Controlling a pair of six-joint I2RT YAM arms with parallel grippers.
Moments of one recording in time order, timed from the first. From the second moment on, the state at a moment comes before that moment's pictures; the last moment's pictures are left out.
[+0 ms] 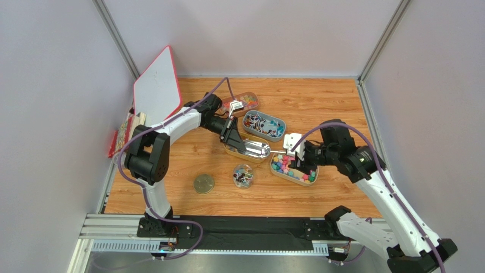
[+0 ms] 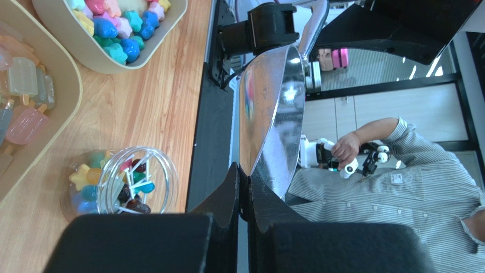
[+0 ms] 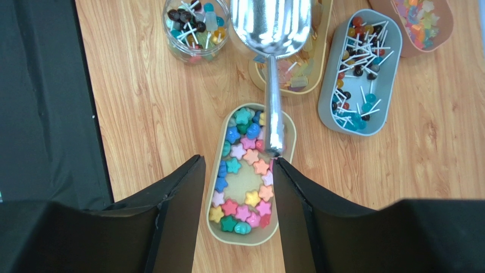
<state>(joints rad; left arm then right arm) -0.42 1.85 1.35 -0.73 1.38 0.03 0.50 0.88 1.05 -0.96 -0.52 -0.80</state>
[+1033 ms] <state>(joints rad) -0.40 1.87 1.35 -0.74 1.39 0.04 0.49 1.13 1.17 -0.91 -0.58 -0.79</state>
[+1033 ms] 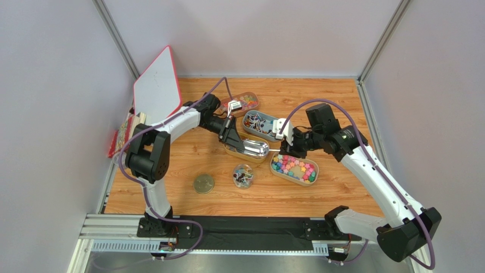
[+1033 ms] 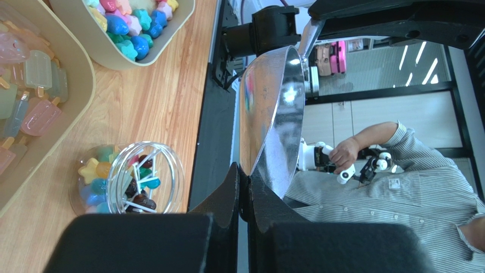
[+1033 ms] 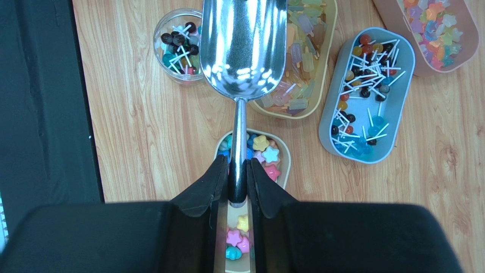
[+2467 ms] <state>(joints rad) -0.40 1.77 1.34 -0.76 0.38 0.32 0.49 1.47 1.51 -1.30 -0.25 -0.82</state>
